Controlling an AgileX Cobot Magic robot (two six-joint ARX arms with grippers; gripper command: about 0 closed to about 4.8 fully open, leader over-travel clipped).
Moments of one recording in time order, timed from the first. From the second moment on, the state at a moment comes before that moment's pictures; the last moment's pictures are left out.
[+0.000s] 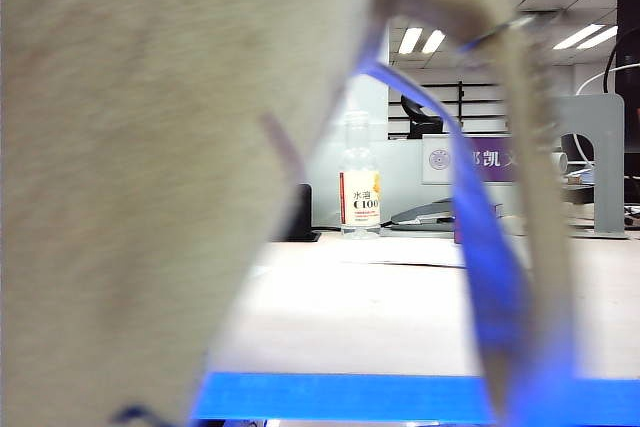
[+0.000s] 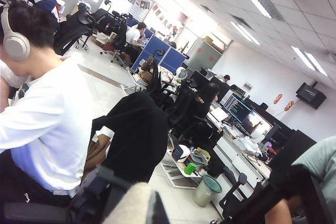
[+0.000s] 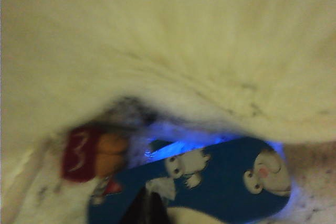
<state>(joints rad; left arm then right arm) -0.66 1.81 2.37 0.17 1.34 -1.24 1.12 1.60 1.25 -0.63 -0.31 -0.10</state>
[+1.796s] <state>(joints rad) -0.80 1.82 2.21 -0.71 0.85 -0.43 0.72 1.60 1.04 -0.55 -0.31 -0.04</state>
